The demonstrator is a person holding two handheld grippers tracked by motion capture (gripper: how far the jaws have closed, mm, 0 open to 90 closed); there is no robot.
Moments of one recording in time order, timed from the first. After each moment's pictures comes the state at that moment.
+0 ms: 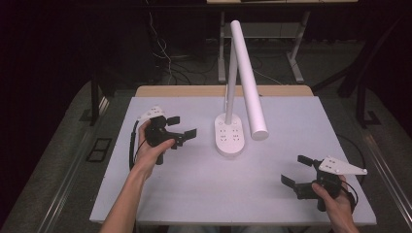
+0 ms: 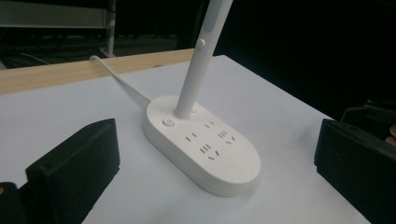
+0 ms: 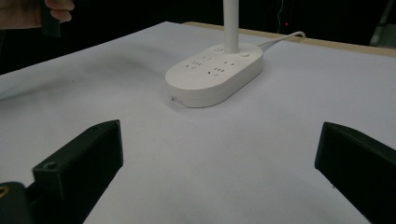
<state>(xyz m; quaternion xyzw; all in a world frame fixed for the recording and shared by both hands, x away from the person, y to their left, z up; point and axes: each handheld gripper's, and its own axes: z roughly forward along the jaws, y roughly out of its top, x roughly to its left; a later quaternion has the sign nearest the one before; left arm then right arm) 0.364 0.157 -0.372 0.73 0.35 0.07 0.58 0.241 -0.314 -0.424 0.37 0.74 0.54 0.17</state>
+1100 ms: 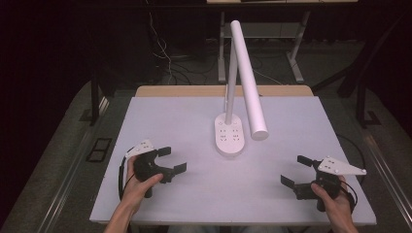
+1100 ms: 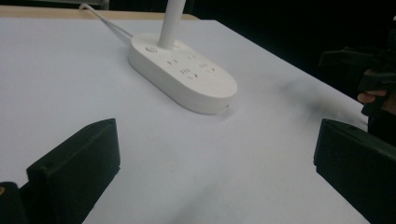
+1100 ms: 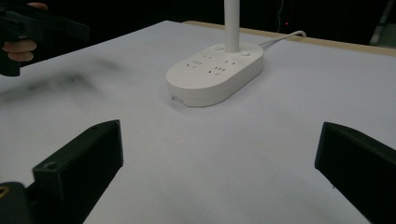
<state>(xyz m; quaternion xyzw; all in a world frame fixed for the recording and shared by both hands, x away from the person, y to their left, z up) 0.292 0.185 -0.419 0.74 0.35 0.06 0.57 0.240 -0.313 -0.425 0.37 0.74 0.54 0.17</state>
